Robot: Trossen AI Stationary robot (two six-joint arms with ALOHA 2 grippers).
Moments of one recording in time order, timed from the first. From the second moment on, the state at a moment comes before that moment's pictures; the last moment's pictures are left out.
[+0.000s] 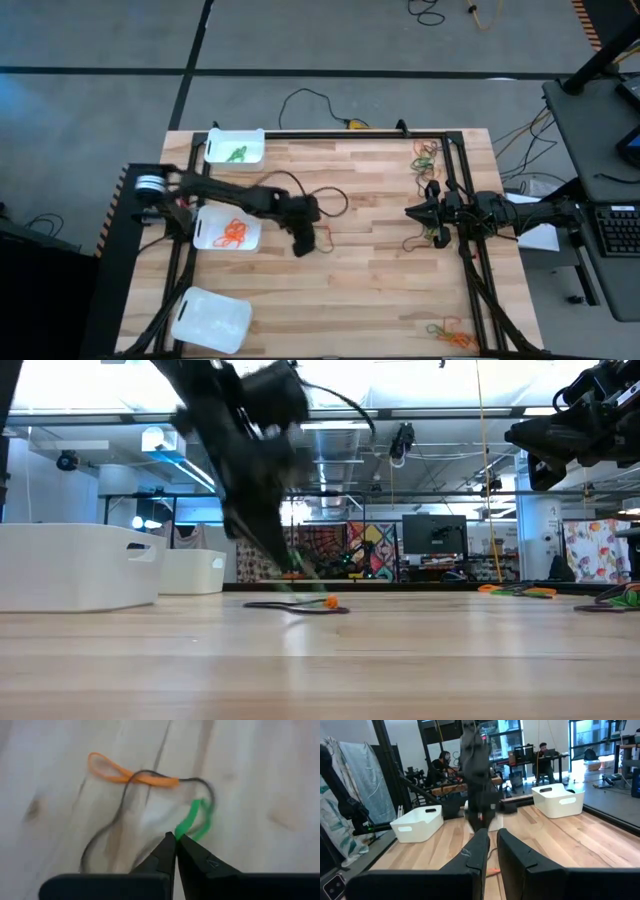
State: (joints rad) left arm 0.01 1.74 1.06 -0.38 0.11 -0.34; right arm 0.06 0.07 0.01 0.11 0.05 0.16
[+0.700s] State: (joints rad) left arm 0.83 1.38 1.06 -0.73 -0.19 -0.28; right arm 0.06 0.07 0.01 0.11 0.05 0.16
